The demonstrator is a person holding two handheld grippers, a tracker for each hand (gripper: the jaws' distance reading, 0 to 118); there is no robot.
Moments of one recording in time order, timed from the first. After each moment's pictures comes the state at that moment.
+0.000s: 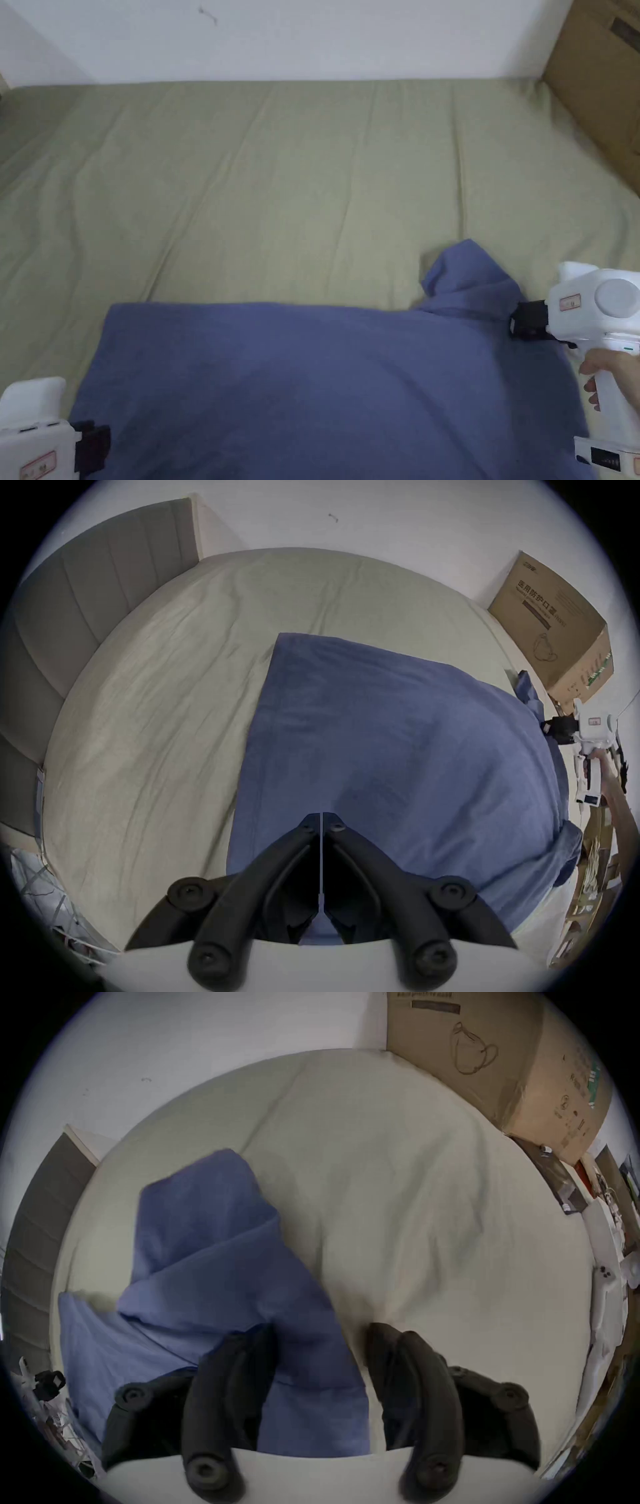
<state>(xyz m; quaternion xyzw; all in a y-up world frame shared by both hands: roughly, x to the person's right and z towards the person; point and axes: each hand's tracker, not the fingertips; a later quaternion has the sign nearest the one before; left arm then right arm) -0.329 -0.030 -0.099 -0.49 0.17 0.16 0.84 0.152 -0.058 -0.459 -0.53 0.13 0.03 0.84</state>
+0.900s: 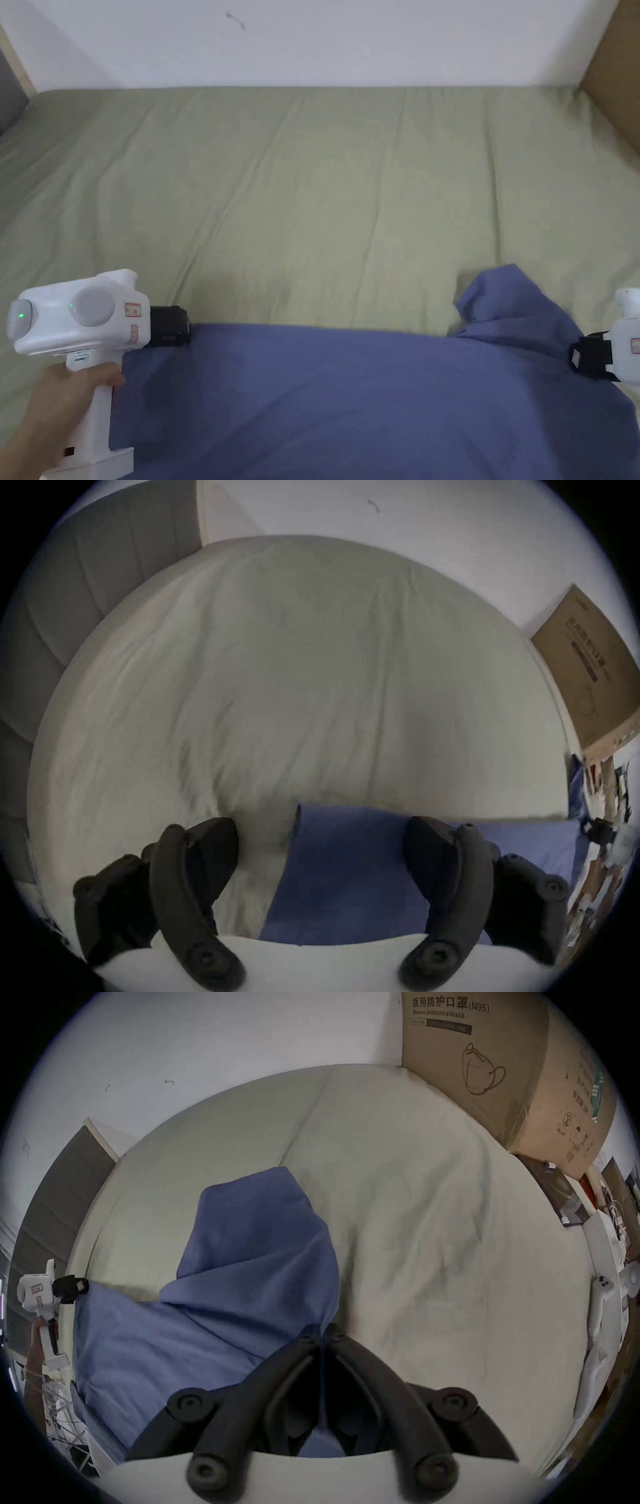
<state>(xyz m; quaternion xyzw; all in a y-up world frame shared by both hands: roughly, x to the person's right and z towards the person) -0.412 -0.067 -0.268 -0.50 0.20 0.18 0.82 0.150 -0.030 -0.436 -0.52 0.17 0.03 0.84</state>
